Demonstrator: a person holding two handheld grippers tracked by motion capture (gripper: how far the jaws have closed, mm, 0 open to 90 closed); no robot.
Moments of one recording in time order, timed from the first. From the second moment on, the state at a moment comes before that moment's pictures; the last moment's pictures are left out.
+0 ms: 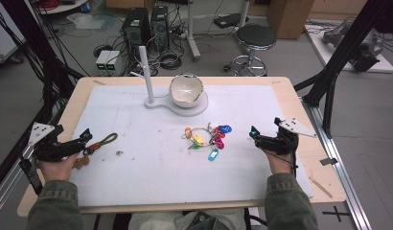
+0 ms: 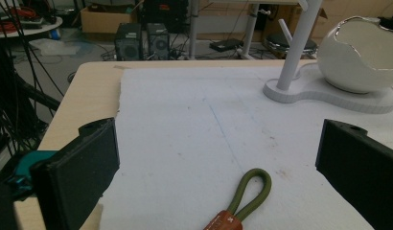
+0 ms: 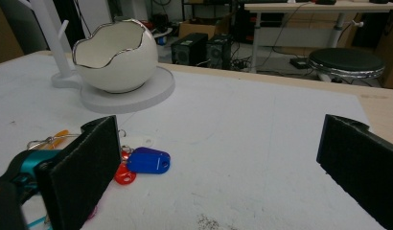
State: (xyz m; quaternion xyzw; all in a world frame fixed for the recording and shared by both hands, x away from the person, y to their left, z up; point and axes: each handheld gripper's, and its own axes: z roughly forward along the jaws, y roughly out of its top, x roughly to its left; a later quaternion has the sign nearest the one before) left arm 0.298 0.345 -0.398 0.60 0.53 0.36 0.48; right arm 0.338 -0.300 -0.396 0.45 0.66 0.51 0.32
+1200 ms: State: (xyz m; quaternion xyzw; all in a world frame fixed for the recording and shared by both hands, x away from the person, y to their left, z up) left arm 0.301 0.346 -0.401 0.62 0.54 0.32 0.47; right arm 0.339 -0.301 -0.397 0.46 0.66 0.50 0.31
